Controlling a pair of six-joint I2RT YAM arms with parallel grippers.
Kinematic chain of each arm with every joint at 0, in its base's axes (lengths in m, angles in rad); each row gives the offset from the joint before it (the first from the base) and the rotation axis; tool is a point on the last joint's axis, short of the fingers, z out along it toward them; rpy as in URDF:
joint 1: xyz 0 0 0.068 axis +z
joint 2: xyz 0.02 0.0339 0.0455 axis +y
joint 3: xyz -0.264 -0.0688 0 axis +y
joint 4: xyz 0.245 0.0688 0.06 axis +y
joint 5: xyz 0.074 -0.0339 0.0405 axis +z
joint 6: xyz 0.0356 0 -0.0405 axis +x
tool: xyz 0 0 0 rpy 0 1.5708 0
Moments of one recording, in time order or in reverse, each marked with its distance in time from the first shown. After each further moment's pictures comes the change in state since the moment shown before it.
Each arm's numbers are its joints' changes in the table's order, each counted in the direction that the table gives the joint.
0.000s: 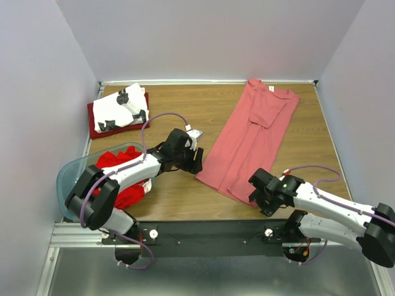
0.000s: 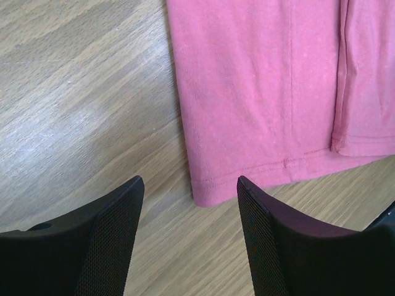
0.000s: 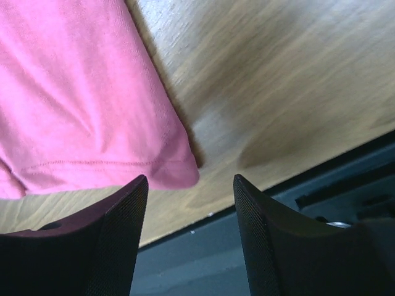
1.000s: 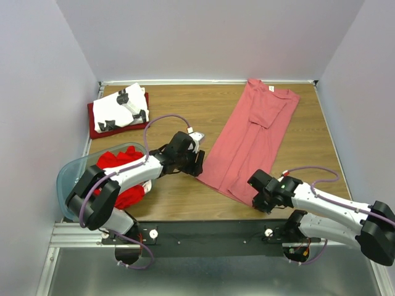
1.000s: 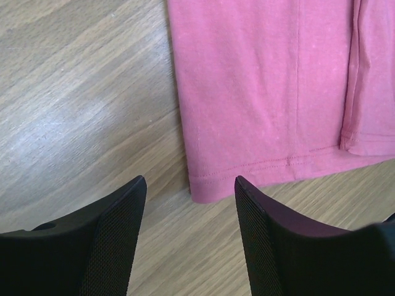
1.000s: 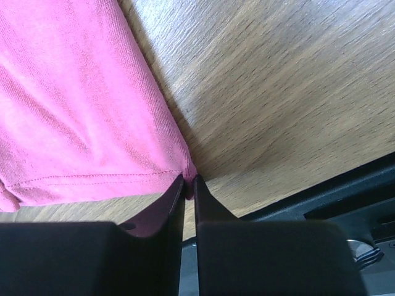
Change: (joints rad) left arm -0.047 0.001 0.002 0.018 0.068 -0.021; right arm 0.002 0.056 0.032 -0.080 -0.002 0.006
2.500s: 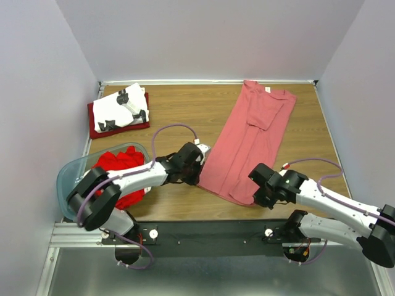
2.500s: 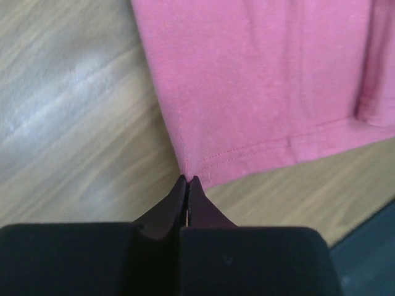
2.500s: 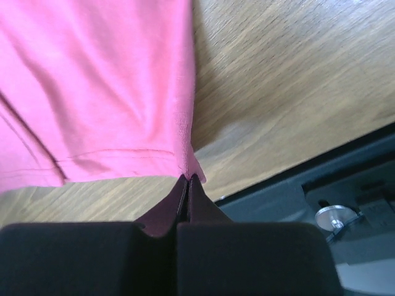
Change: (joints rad) left arm -0.137 0.043 0.021 0.053 0.069 -0.051; right arm 0.000 -0.031 -0.122 0.127 -0.015 -0.064
